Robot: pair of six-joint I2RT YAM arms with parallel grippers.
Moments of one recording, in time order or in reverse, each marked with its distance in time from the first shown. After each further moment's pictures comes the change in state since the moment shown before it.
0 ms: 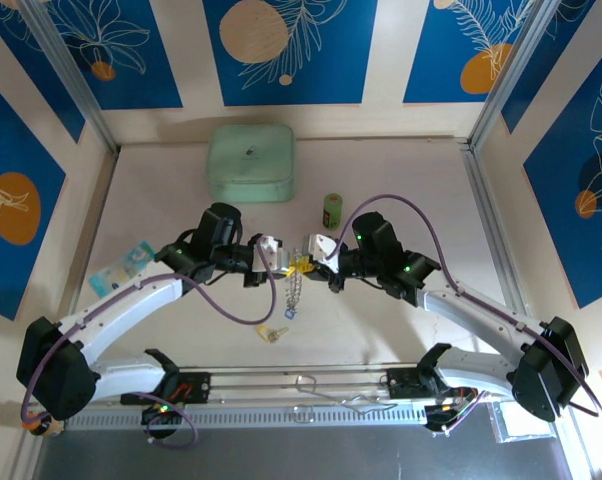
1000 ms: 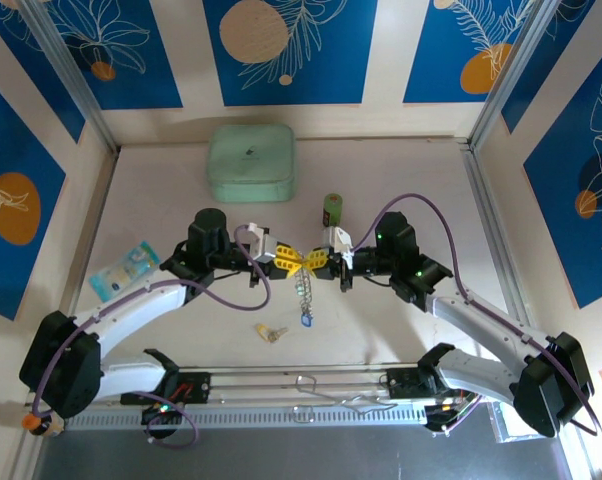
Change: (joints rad) left arm 0.063 0.020 -0.196 0.625 0.322 -0.467; right arm -0.093 -0.074 -0.095 0.207 -0.245 0.175
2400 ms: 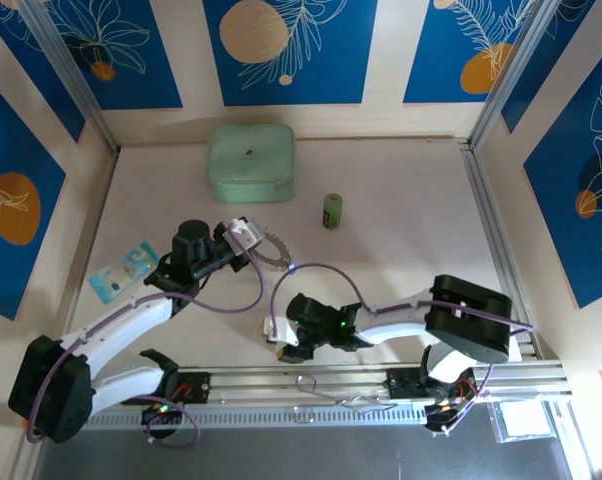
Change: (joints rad) left arm 0.087 -0.137 -0.127 -0.064 -0.740 0.182; right arm 0.604 0.536 -0.087 0.076 0.632 0.064
